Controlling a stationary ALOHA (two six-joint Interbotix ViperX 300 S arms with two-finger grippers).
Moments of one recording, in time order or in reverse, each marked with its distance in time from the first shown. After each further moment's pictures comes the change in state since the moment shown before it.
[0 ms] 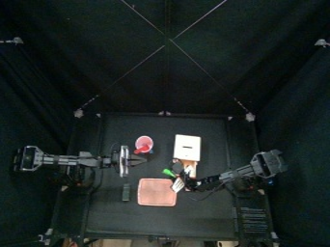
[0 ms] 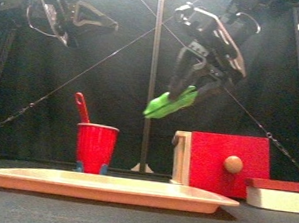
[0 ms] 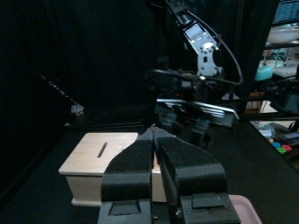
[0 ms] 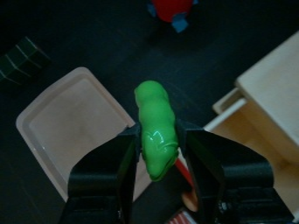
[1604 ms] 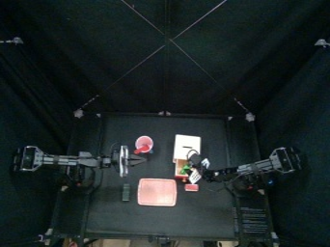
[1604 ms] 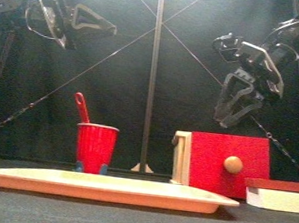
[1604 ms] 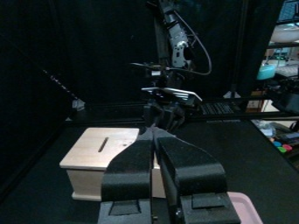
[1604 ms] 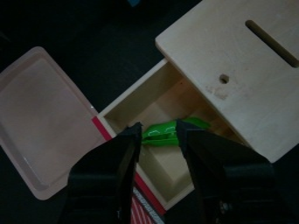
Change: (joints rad) left arm 0.003 -0.002 0.009 -0.017 0.000 -0.002; right arm -0.094 -0.160 0.238 0.014 -0.158 -0.003
